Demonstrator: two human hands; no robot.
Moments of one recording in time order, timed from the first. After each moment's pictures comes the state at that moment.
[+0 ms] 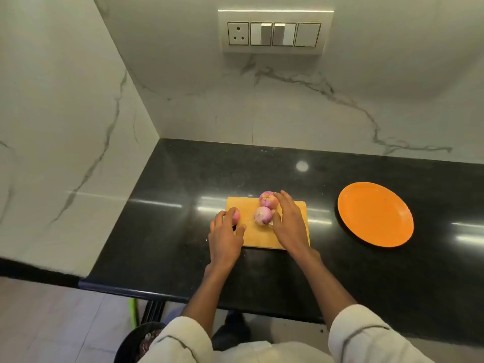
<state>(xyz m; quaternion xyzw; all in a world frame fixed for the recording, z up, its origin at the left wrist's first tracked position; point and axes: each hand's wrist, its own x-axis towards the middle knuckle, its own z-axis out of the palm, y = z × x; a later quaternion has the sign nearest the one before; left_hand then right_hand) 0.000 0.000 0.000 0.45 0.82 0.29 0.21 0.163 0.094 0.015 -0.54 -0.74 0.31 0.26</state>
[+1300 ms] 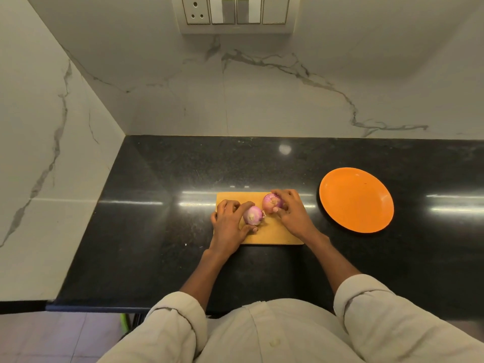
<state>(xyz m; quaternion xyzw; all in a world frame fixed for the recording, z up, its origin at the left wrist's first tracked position) 0.019 0.059 -0.030 0.63 0.73 0.19 0.20 0.225 0.150 -0.021 -0.53 -0.71 0.41 0.20</state>
